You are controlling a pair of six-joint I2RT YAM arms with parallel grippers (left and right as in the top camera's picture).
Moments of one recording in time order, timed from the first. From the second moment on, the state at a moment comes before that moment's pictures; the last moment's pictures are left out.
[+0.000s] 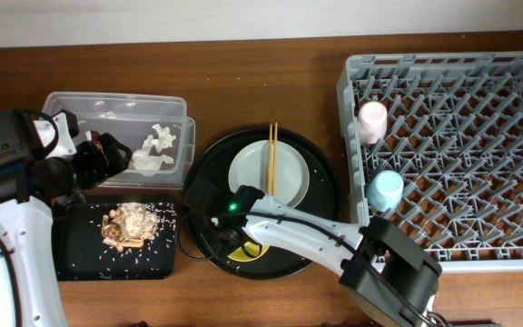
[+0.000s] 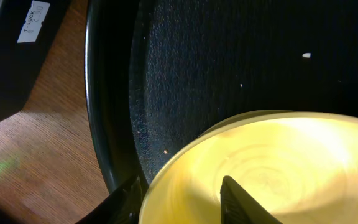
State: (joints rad) left arm 0.35 1.37 1.32 -1.06 0.38 -0.15; right arm 0.98 1.98 1.39 -0.76 -0.13 0.38
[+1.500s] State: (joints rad) left arm 0.35 1.37 1.32 -1.06 0.38 -0.15; right arm 0.25 1.38 1.51 -0.93 -0.39 0.17
